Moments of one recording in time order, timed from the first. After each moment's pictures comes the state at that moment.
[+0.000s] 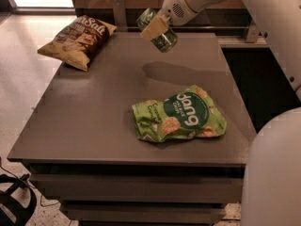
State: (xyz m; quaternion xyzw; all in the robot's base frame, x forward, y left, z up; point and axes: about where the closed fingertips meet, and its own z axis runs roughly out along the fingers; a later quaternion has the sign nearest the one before) arm 0.709 -0.017 0.948 -0.51 0.76 0.20 0.35
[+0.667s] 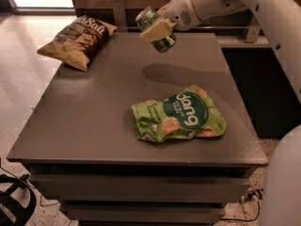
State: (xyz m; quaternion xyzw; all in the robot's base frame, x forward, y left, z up) arm 0.699 -0.009 0.958 -0.56 0.68 0.24 0.42
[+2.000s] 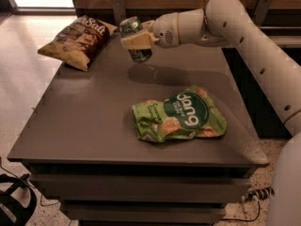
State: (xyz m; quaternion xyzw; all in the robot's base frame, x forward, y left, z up) arm 0.698 0.042 0.935 -0.48 0.63 0.38 0.48
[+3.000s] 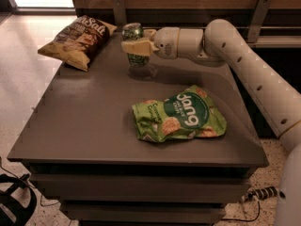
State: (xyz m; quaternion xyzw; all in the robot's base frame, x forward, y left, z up) arm 0.711 0.043 0.915 -0.43 0.60 0.43 0.53
